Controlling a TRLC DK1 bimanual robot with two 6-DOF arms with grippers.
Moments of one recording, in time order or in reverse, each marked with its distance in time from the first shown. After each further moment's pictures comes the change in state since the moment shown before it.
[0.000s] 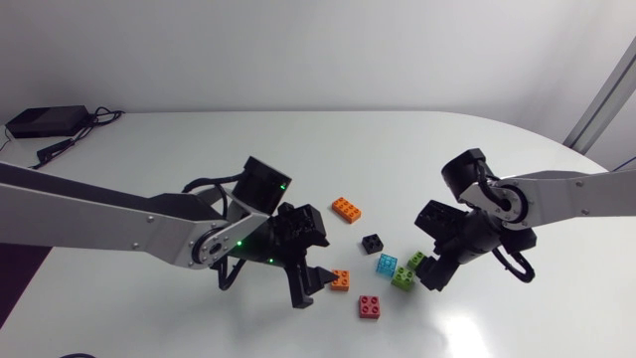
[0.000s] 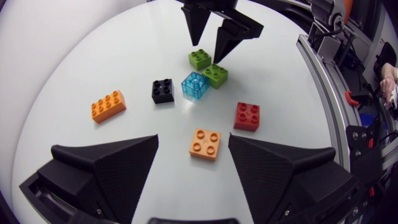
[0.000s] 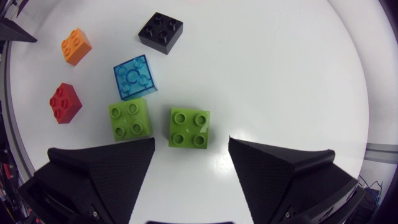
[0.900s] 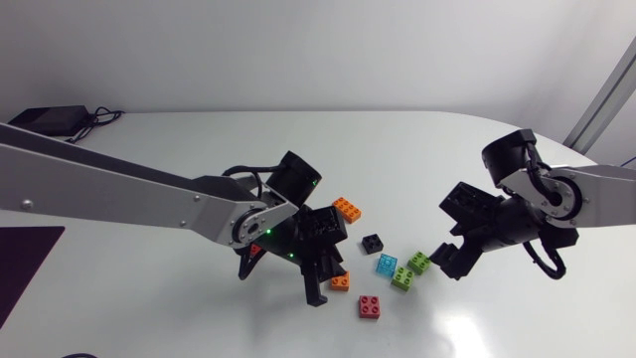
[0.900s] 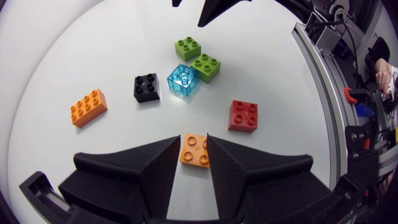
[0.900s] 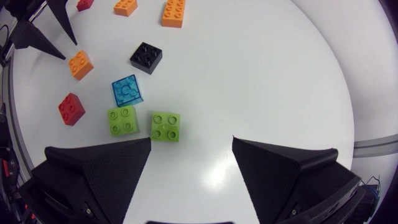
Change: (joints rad) left arm -0.032 0.124 0.182 -0.206 -0.002 0.047; right arm -0.091 -0.175 -0.021 -0.007 -0.051 -0.064
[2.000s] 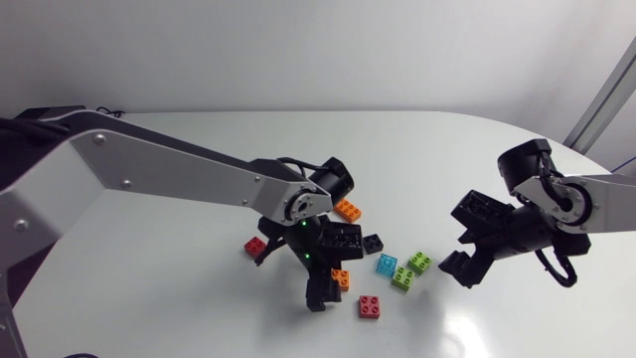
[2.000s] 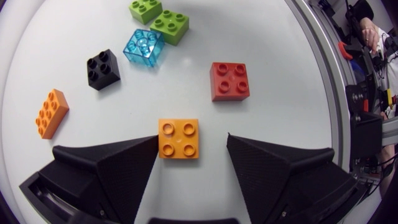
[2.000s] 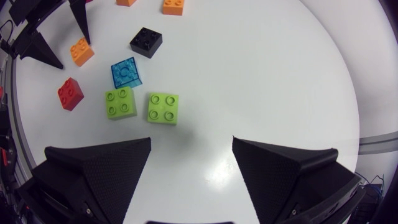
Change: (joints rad) left arm -0.045 0.189 0.275 -0.415 -0.074 0.239; right arm -0.087 -0.003 -0.037 -0.003 -0.053 -0.081
